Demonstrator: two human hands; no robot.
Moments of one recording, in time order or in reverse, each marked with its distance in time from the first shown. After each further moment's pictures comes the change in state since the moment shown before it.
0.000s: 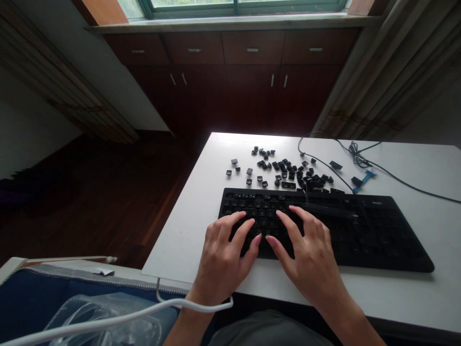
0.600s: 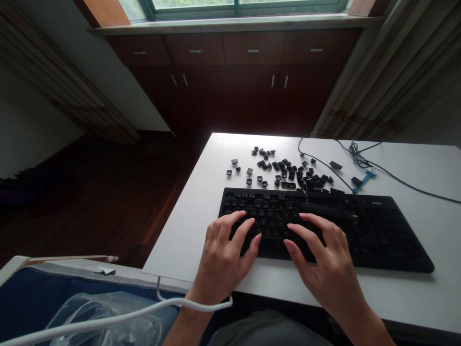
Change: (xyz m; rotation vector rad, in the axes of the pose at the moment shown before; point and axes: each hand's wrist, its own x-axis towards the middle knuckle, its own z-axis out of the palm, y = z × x) left_hand -0.001 0.002 -0.001 0.000 -0.014 -0.011; right_hand -0.010 0.017 -0.021 0.145 0.134 -0.061
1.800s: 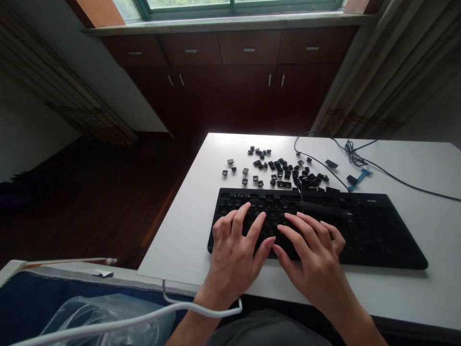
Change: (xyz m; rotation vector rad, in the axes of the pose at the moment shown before) left_hand 0.010 0.024 0.010 0.117 -0.137 -0.021; right_hand 0.000 -0.008 0.005 -0.060 -0.046 0.010
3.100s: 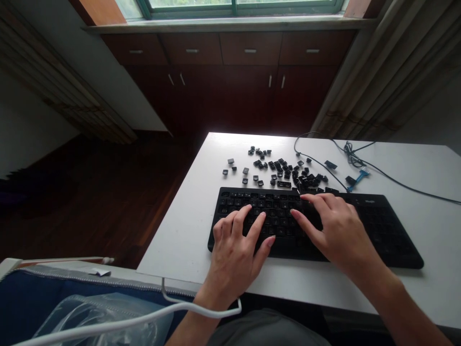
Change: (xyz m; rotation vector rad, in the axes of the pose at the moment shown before) left_hand -0.002 0.002 0.002 -0.020 0.015 -0.015; right_hand 0.038 0.058 -0.017 -0.206 -0.098 0.032
